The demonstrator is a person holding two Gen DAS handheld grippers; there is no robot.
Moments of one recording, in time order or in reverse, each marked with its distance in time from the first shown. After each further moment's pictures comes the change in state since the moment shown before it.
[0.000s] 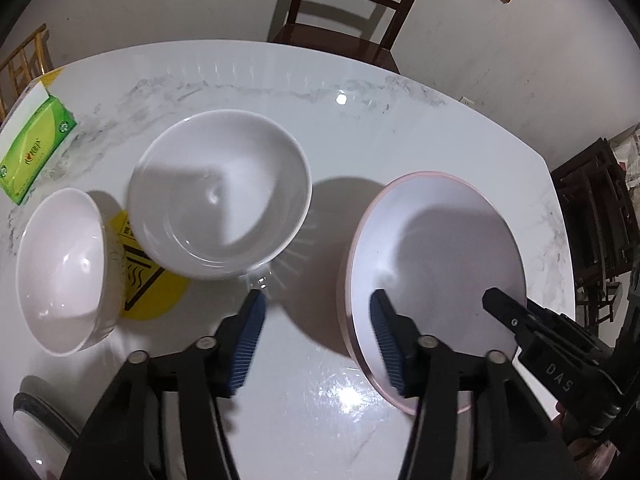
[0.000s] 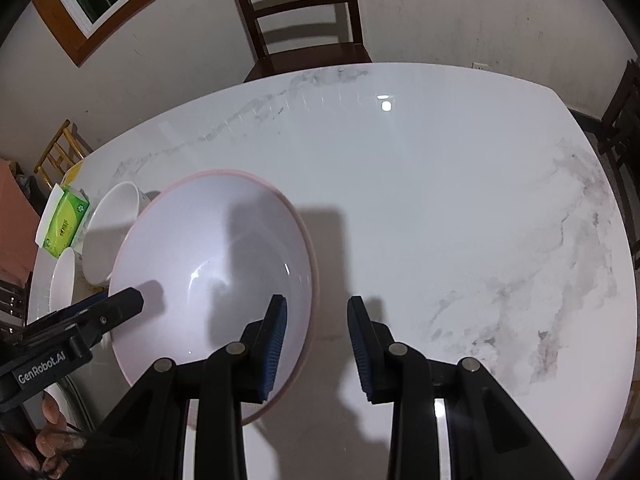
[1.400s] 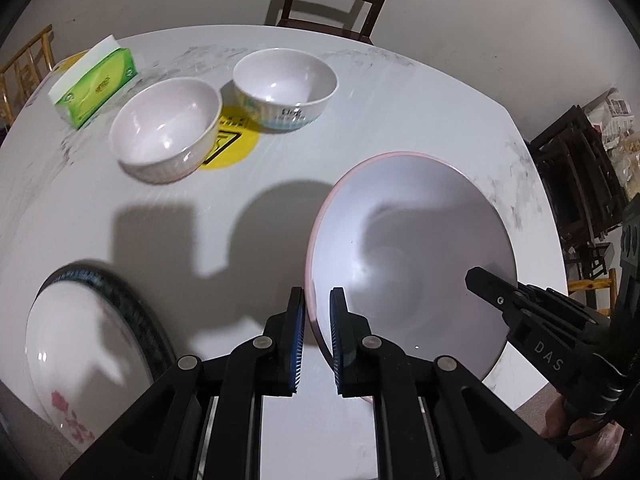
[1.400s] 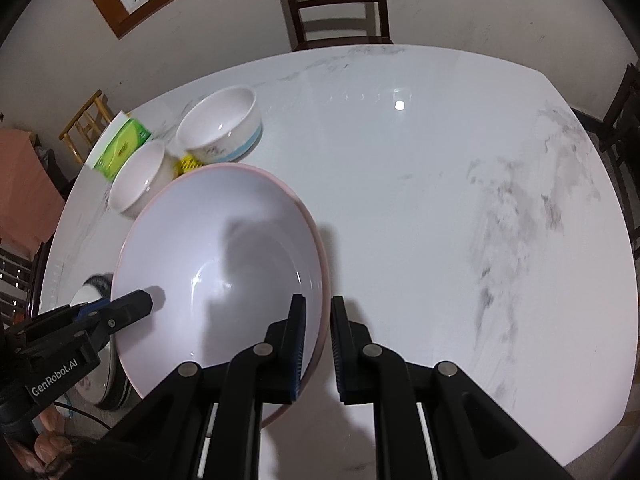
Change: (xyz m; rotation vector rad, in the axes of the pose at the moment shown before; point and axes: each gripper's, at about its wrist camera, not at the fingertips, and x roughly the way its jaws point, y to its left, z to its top) left arm -0.092 0.044 -0.146 0.077 -0.004 -0.028; right arm -0.079 0.061 -0.148 -0.057 0.009 0.023
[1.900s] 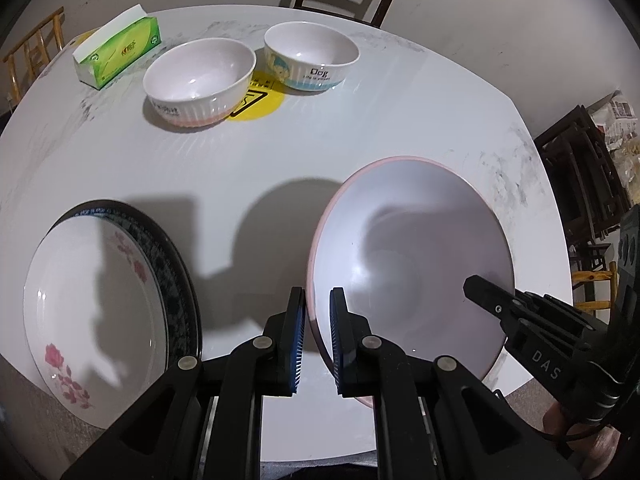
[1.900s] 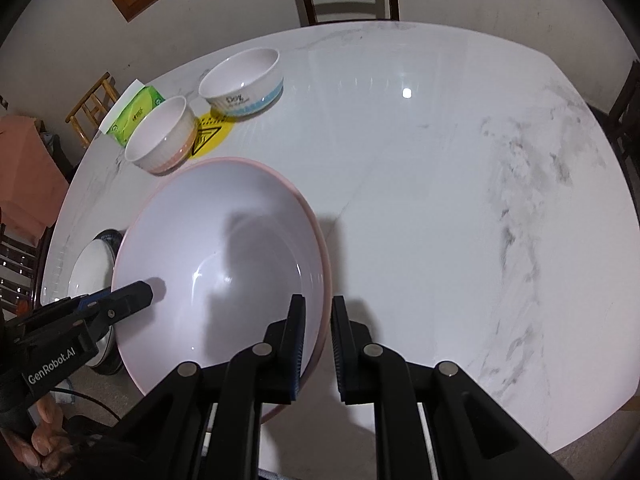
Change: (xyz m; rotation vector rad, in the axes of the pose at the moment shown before) left arm -0.004 0.022 -0.046 -0.031 0.024 -0.003; right arm 0.001 0.015 -0.044 -0.005 0.048 0.023
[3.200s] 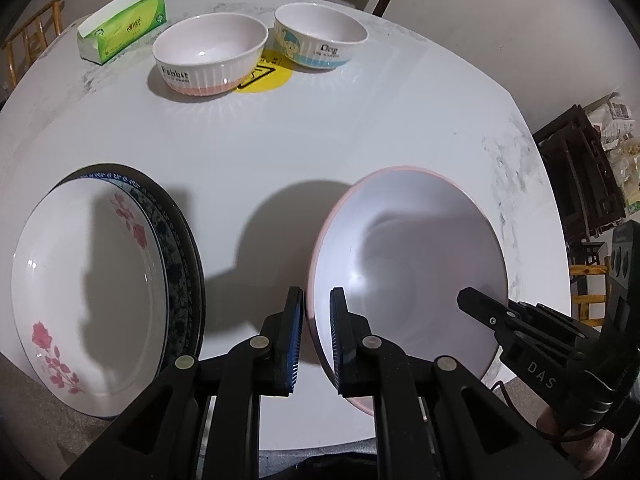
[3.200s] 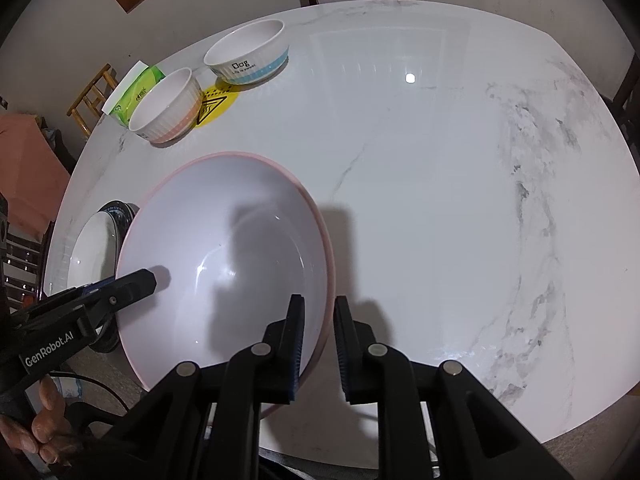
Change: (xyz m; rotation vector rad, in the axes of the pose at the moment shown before) left arm 0.009 0.013 -0.016 -0.014 0.018 -0.028; right arm 0.012 0.004 -0.023 0.017 0.038 0.023
